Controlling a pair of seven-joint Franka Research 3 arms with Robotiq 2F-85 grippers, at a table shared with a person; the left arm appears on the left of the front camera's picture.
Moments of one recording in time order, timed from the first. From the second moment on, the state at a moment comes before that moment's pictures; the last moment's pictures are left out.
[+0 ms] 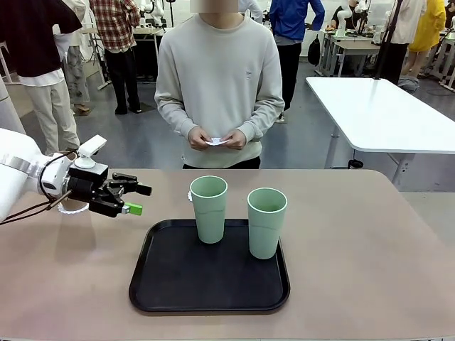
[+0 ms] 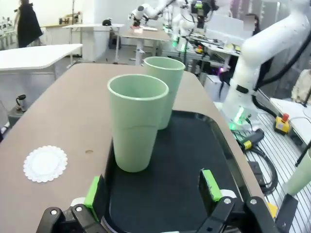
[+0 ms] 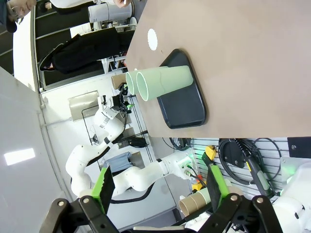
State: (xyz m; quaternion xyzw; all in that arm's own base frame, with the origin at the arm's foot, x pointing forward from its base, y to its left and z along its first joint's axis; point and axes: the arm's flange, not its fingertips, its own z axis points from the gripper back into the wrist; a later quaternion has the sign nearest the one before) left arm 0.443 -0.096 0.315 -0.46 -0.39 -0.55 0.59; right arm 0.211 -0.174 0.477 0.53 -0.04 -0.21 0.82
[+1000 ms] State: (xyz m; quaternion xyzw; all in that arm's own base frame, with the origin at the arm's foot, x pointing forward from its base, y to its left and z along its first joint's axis) left arm 0.450 -0.109 0.297 -0.45 -0.40 -0.54 0.59; right arm 0.211 -0.174 0.477 0.53 -0.04 -0.21 0.82
